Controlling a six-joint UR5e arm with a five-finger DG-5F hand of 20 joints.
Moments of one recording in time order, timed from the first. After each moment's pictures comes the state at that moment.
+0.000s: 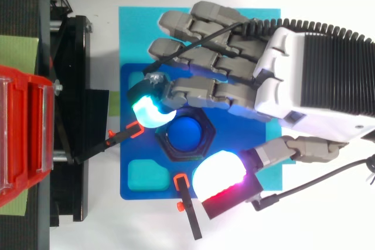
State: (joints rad) arm 0.22 -2.10 -1.40 -2.75 -1.24 -1.16
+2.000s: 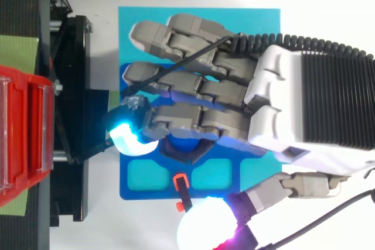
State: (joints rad) arm 0.24 -2.10 -1.34 -2.72 -1.26 -1.16
